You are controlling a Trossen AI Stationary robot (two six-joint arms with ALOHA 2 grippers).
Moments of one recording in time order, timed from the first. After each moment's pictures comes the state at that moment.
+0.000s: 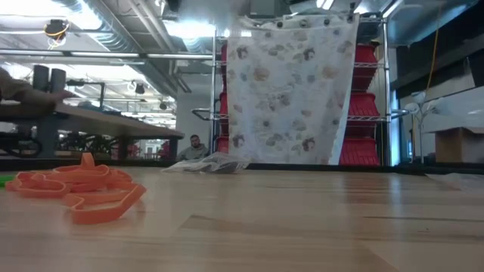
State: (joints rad) left arm -0.23 1.18 0.89 0.09 -0.33 -0.03; right arm 0.45 1.72 1.27 0.18 0.09 -0.07
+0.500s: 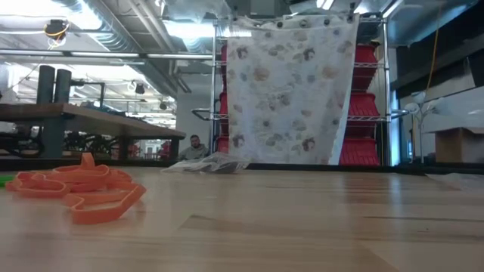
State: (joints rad) left arm -0.37 1.14 0.89 0.07 -0.53 0.63; right arm 0.49 1.54 1.27 0.01 0.48 0.02
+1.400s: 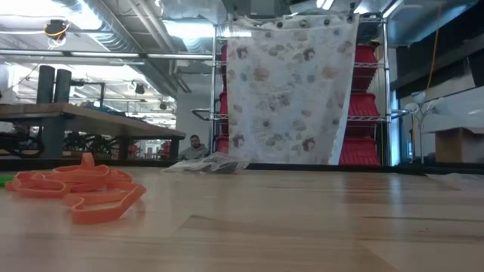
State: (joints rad) left arm -0.37 1.14 0.89 0.07 -0.58 0.22; right arm 0.44 1.59 1.23 -0.12 0.61 0.21
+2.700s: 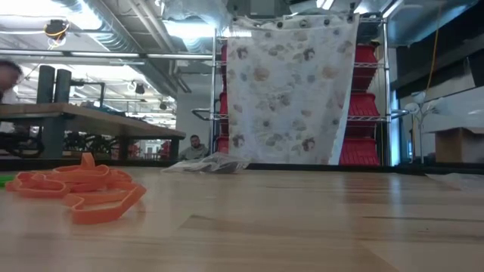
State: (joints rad) left arm -0.33 1.14 0.89 0.06 -0.58 0.00; right arm 0.41 1.61 1.20 0.17 0.68 0.28
